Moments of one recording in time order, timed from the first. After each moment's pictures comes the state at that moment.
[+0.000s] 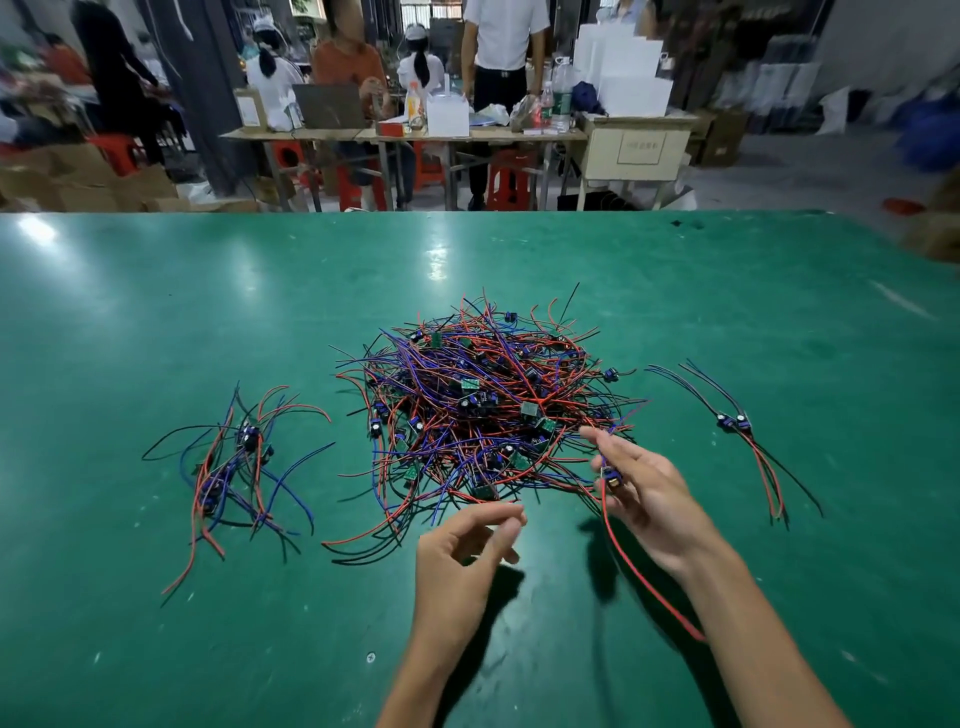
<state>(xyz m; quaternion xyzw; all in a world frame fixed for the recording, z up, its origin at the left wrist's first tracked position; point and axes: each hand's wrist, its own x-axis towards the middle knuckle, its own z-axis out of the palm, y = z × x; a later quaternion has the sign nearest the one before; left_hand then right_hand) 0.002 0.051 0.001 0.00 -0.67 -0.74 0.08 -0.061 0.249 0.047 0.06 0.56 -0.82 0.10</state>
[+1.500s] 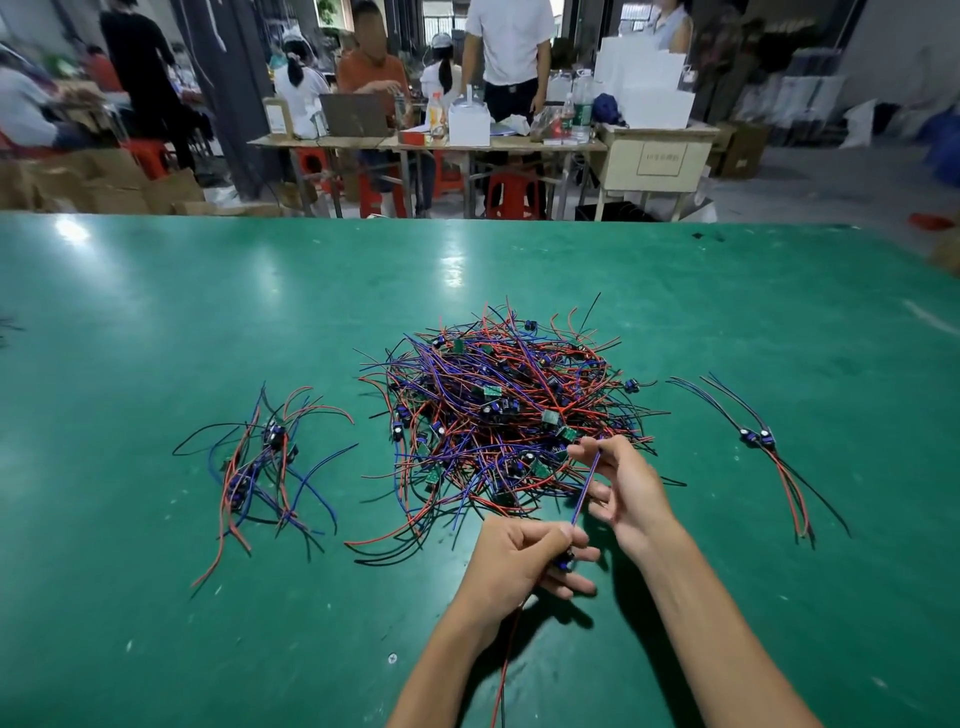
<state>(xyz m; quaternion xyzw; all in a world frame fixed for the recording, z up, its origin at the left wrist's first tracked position) -0.011 0.066 0.025 0.01 -0.62 -0.76 -0.17 -0.089 0.209 0.039 0.19 0.54 -0.82 0.06</state>
